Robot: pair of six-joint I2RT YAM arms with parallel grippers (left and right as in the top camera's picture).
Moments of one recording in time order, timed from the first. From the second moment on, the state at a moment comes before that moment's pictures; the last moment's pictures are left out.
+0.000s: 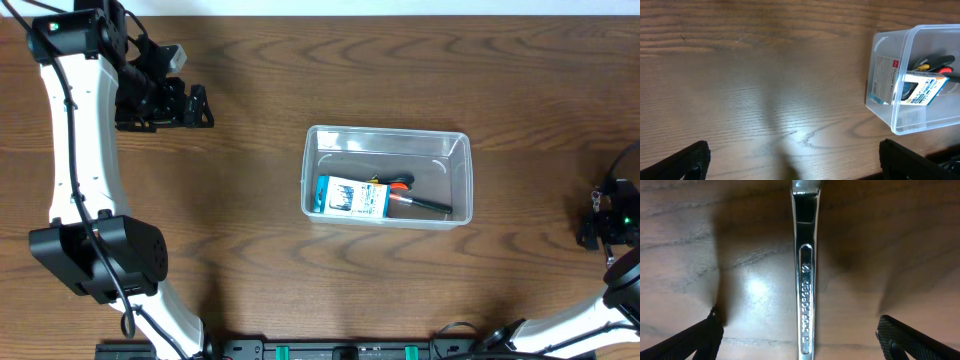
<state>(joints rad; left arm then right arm) 0.16 1.94 2.08 -1.63 0.30 0.24 -0.83 1.94 1.23 -0.82 0.08 -0.84</state>
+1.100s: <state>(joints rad) 0.16 1.94 2.08 -1.63 0.30 0.24 -0.83 1.95 1.23 -0.80 0.03 -0.83</state>
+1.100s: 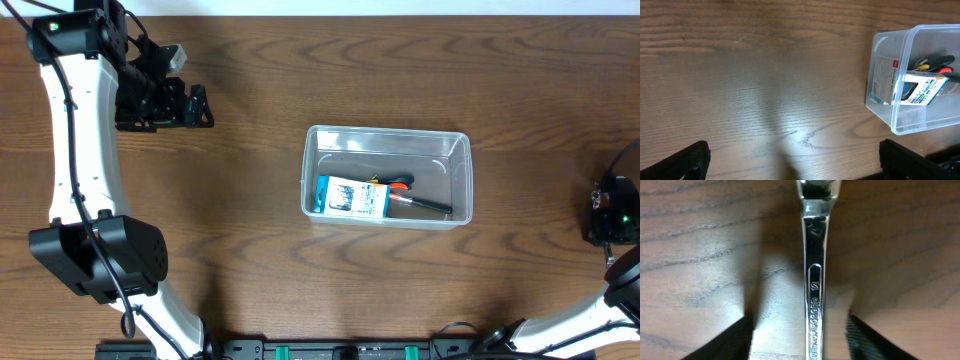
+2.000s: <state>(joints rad) 0.16 1.94 2.08 -1.63 0.30 0.24 -0.83 1.95 1.23 -0.80 0.02 -0.82</state>
